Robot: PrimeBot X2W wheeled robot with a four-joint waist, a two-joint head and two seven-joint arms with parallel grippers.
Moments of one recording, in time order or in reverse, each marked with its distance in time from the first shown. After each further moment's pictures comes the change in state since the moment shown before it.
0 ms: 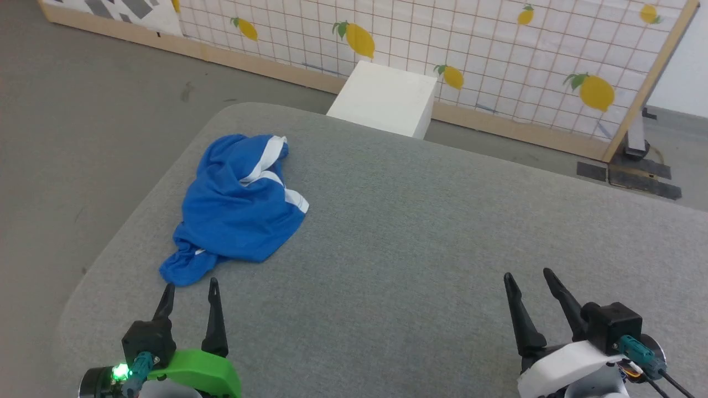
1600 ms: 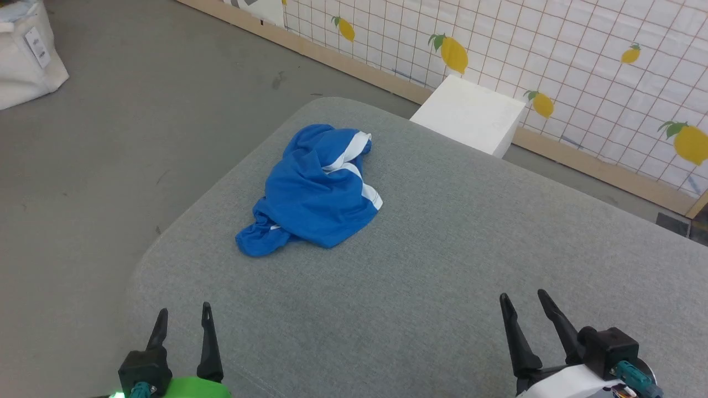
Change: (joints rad) left arm 0.054 0.002 0.006 0.052 -0.017 0.019 -0.096; right arm 0.036 0.000 0.023 0.068 0.036 0.000 -0.099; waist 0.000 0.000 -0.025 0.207
